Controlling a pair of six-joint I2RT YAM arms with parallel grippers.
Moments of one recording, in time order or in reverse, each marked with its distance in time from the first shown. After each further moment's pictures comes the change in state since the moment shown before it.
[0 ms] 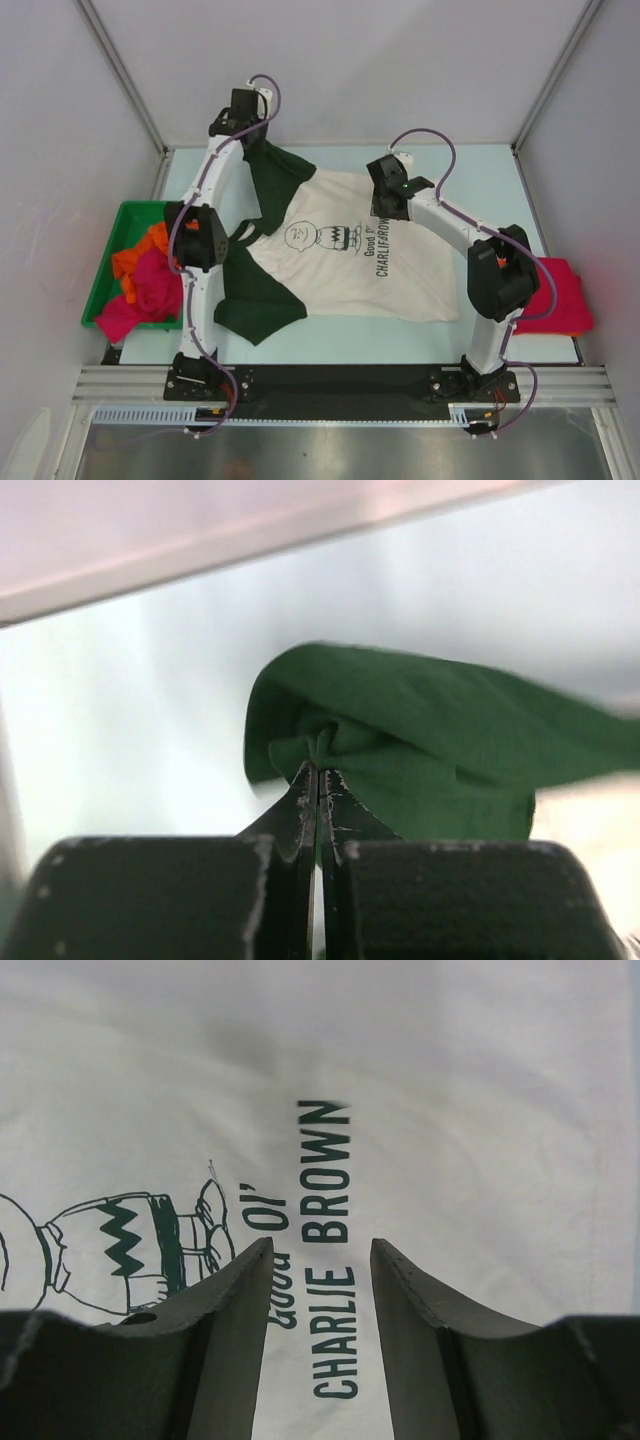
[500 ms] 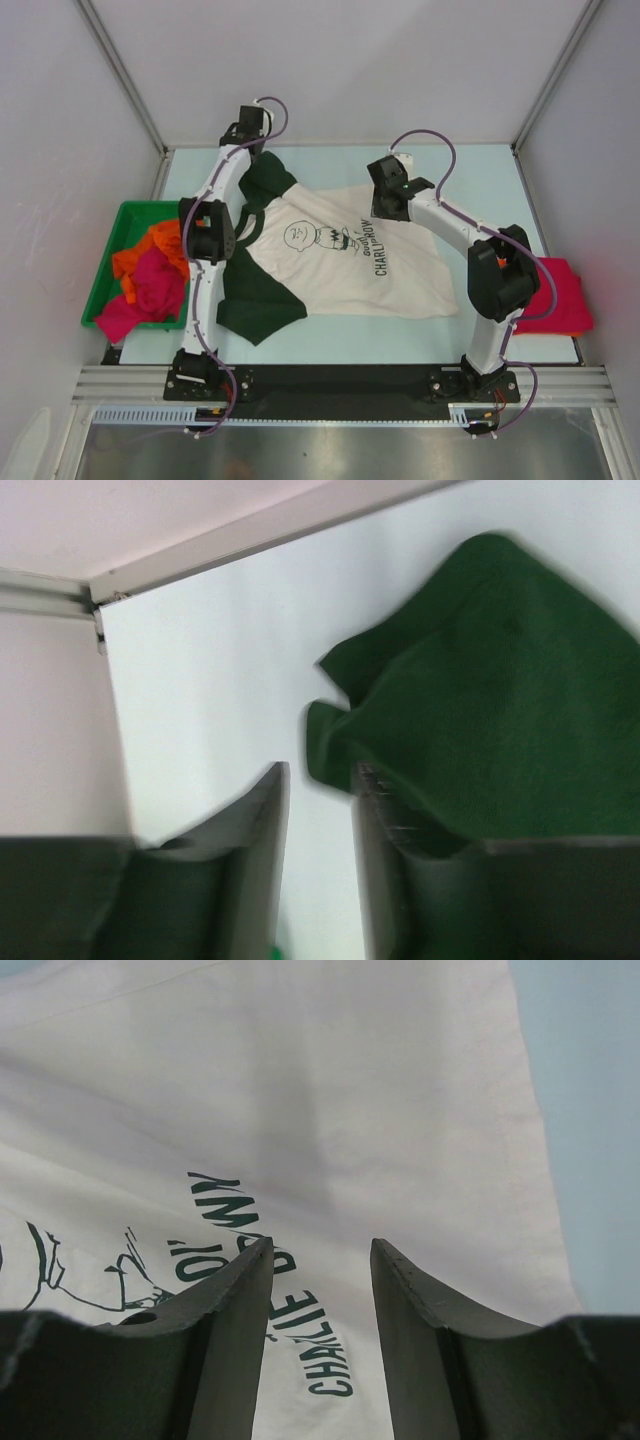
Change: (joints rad) left arm 0.031 0.189 0.073 0.093 -0.296 0.196; right arm -0.002 -0.004 -0.014 0.005 -0.007 0.000
